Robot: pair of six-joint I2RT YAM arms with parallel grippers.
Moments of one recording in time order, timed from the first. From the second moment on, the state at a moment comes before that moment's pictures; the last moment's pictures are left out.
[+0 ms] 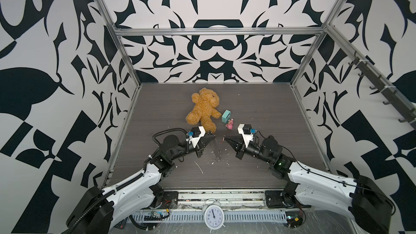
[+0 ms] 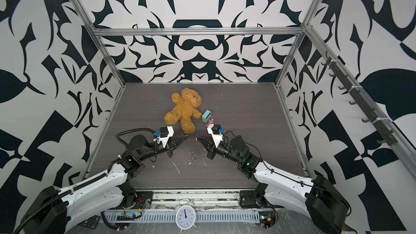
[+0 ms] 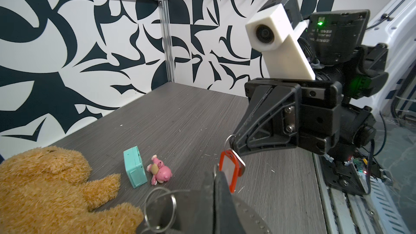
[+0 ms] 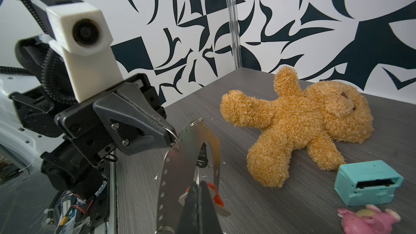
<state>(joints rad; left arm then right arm) -0.70 0.94 0.32 0.64 0.50 0.00 0.83 0.99 0.36 0.58 -0.28 0.25</state>
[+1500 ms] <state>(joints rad) -0.73 0.99 0.35 0.64 0.52 0.03 0.83 1.04 0.38 0.65 -0.33 0.28</state>
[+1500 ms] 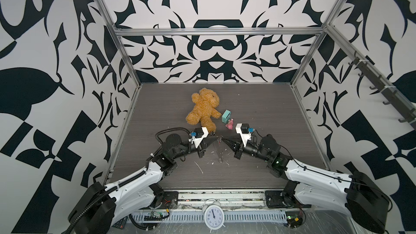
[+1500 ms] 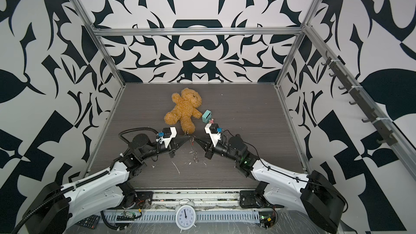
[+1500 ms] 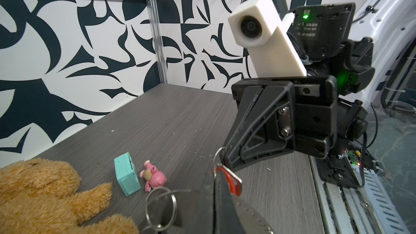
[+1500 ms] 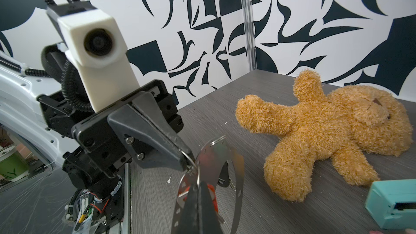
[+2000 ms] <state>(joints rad) -0.74 0.98 0.35 0.65 0.51 0.03 0.83 0.99 0.38 0.68 -0.38 0.26</state>
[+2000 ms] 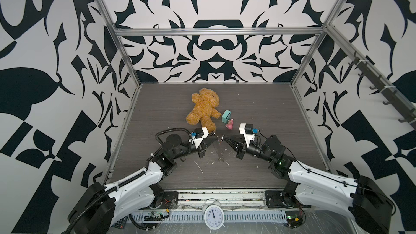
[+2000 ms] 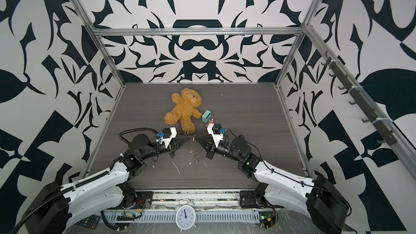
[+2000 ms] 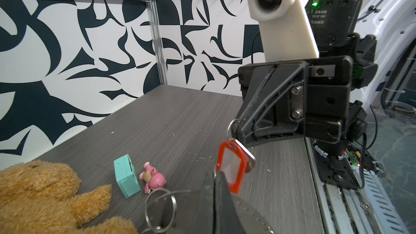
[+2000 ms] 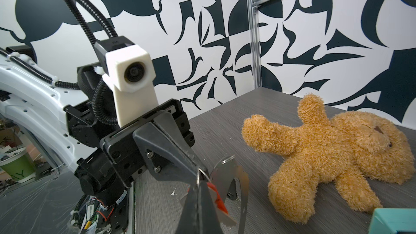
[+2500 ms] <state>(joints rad) -0.74 0.98 0.35 0.64 0.51 0.03 0.84 1.04 0.38 0.68 -0.41 0.26</state>
